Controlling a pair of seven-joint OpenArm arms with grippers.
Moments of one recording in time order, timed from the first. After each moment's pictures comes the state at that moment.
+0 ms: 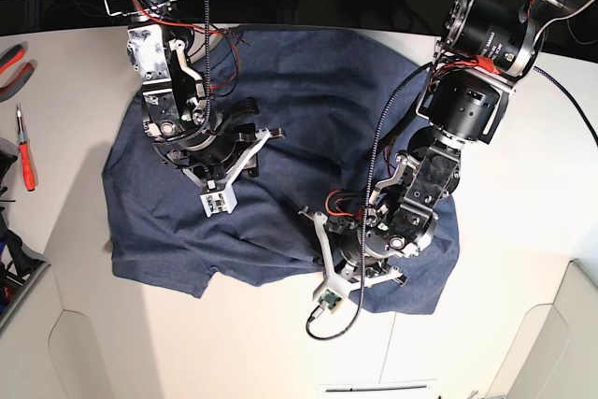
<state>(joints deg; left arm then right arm) -25.3 -5.4 22.9 55.0 -0.8 -15.4 24.1 -0.4 0.3 -10.4 69.2 4.1 8.7 -34.3</state>
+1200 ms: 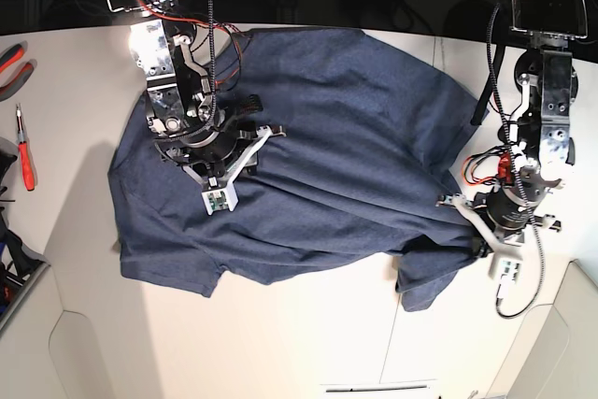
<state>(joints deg) -1.3 -18.7 -4.8 91.2 -8.1 -11.4 31.7 -1.7 0.5 -10.4 69.4 2.2 5.7 -34.0</state>
